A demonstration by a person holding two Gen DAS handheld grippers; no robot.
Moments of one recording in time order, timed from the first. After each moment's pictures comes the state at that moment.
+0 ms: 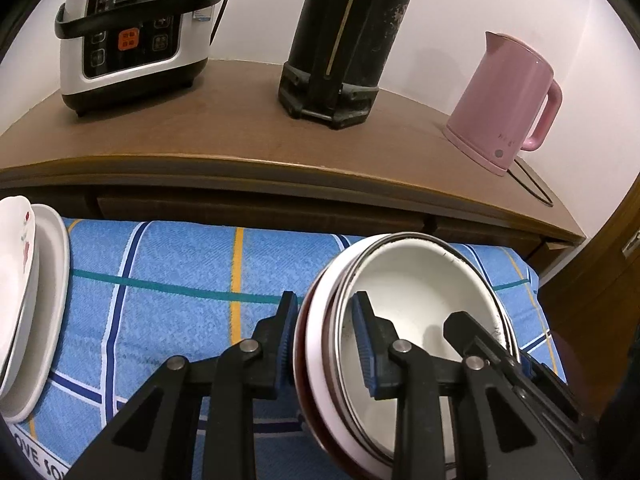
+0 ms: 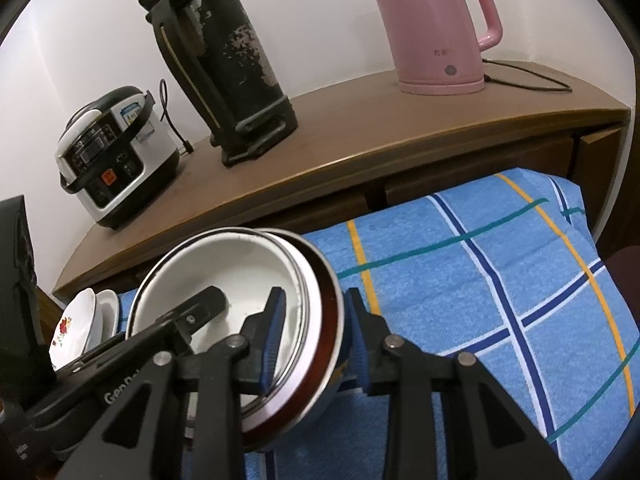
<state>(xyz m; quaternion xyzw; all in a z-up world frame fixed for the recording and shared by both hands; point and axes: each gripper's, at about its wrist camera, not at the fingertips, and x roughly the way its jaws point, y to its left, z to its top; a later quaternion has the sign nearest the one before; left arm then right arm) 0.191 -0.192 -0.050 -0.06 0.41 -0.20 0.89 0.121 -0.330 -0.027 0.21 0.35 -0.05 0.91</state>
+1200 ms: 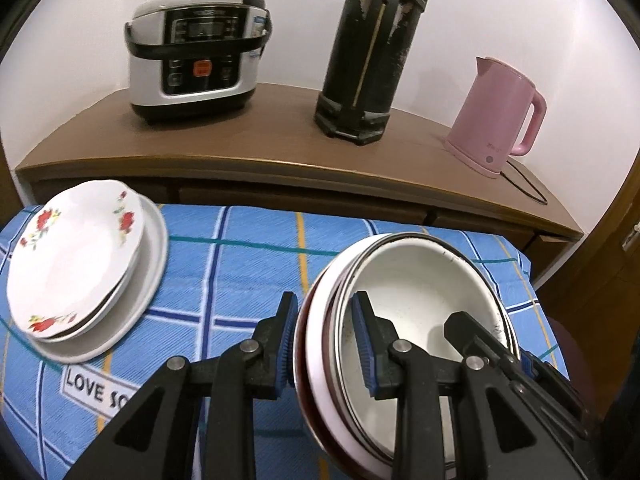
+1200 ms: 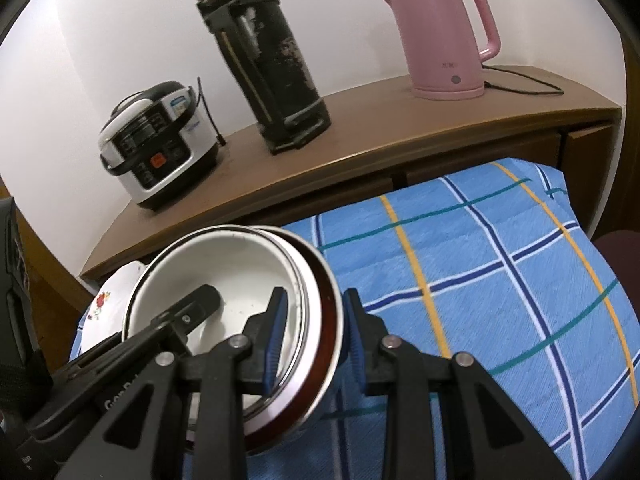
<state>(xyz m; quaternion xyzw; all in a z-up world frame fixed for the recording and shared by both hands) 0.120 -0.140 -0.018 -0.05 0.39 -0.17 0.90 0.063 -0.280 0.005 0.21 0.35 -0.03 0.91</state>
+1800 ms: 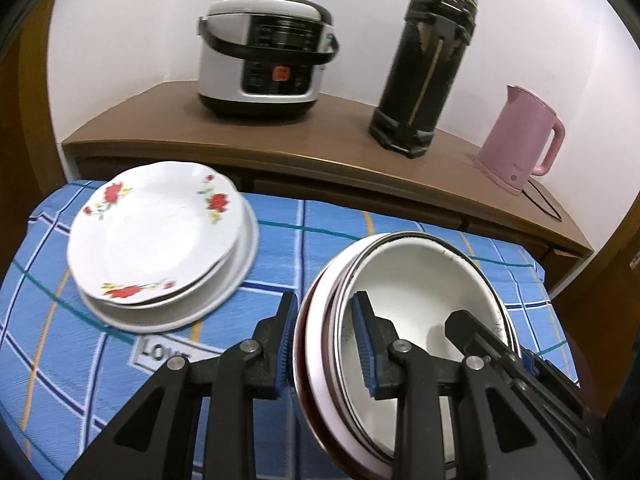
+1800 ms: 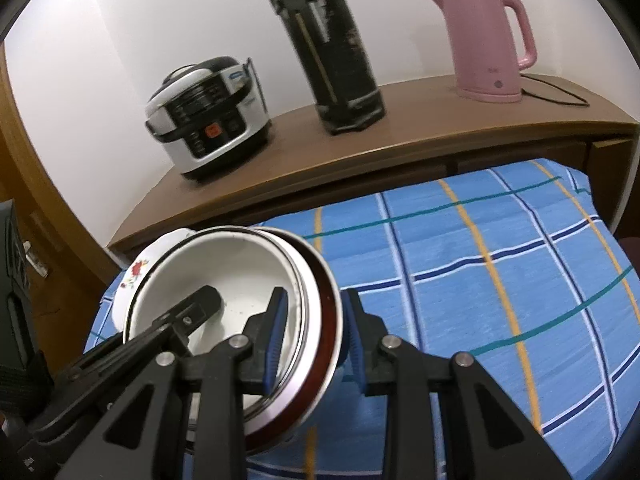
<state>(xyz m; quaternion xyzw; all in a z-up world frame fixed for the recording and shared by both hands) 0.097 -0.068 -0.011 -0.07 0.38 -0.13 0.91 0.050 -0.213 0.014 0.19 0.36 0.02 0.92</state>
